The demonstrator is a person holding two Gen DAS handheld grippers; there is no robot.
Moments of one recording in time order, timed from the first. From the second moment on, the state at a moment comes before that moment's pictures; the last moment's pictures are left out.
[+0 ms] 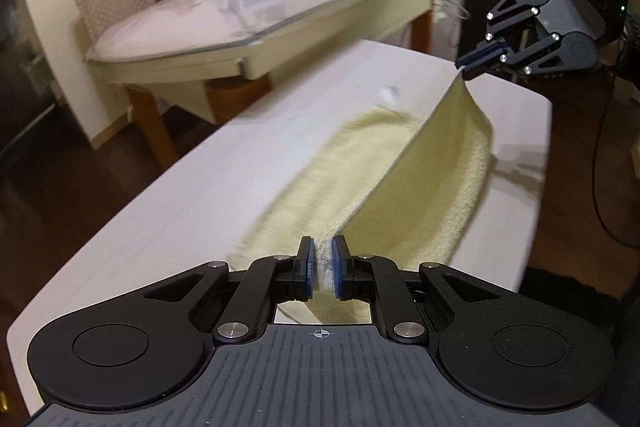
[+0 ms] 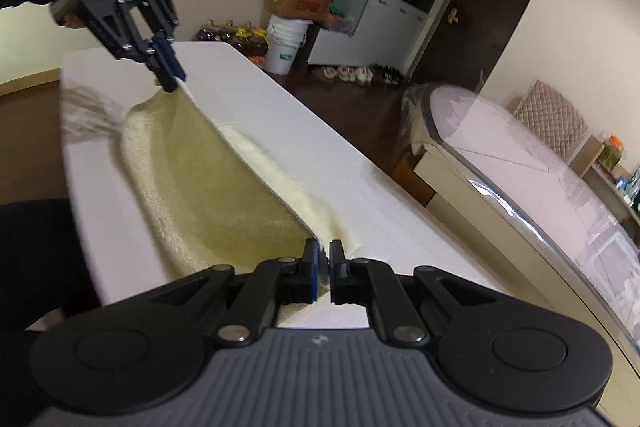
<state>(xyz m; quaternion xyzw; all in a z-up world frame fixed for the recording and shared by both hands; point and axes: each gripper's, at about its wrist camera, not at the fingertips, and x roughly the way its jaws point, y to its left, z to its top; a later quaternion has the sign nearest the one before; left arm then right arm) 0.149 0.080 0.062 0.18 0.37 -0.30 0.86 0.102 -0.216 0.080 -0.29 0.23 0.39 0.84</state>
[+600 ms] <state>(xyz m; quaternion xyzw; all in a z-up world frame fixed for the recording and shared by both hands) 0.203 0.096 0.019 0.16 0.39 -0.24 0.87 0.191 -0.190 0.022 -0.25 0.33 0.39 0.82</state>
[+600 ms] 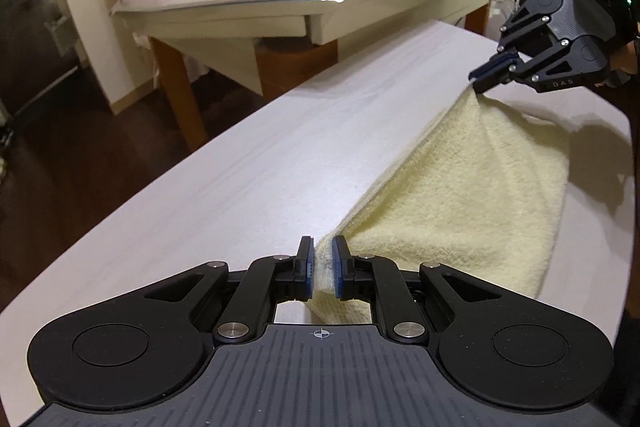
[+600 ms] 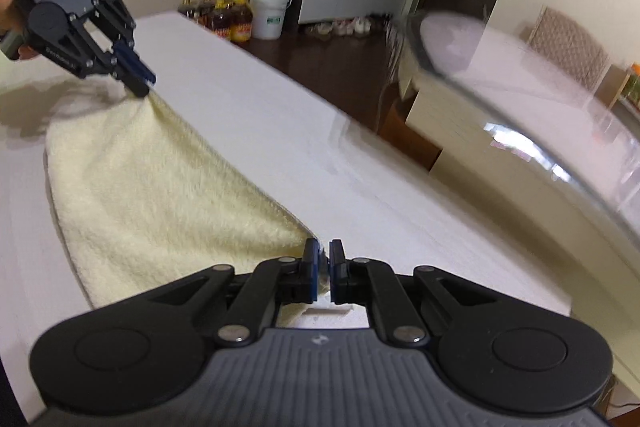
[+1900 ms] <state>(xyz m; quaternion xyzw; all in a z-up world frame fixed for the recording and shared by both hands) 0.140 0.201 0.037 0.12 0.34 -0.15 0.92 -0.011 0.030 0.002 -0.52 0.16 0.42 0.73</state>
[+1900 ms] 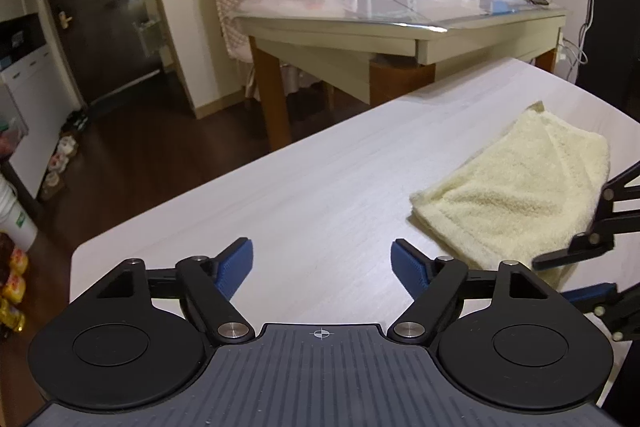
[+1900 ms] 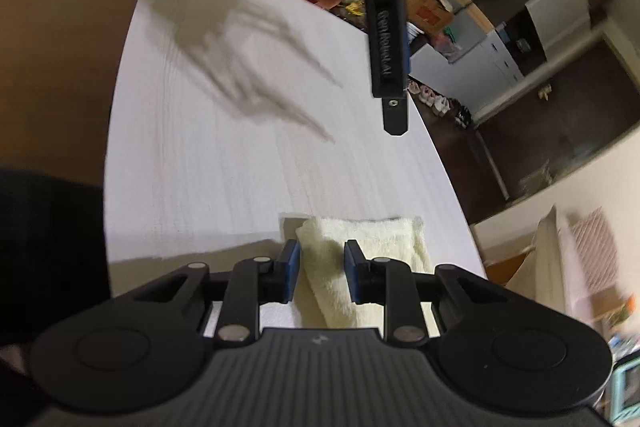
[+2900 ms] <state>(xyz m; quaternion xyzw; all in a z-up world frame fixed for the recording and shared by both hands) 0.066 0.095 0.006 0.41 0.19 -0.48 0.75 0.055 -0.141 0.096 -0.01 0.32 0.53 0.78</state>
